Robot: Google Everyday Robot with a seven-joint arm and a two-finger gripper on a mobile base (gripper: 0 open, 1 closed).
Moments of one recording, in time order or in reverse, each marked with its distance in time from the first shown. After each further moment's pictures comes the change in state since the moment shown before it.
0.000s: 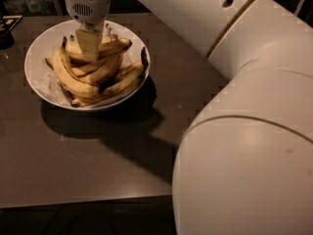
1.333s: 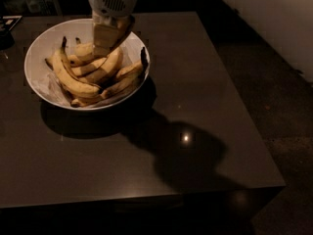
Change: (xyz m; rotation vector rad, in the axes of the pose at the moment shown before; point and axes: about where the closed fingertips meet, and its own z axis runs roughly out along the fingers) arm 0.020 0.034 -0.061 0.077 -0.249 -0.195
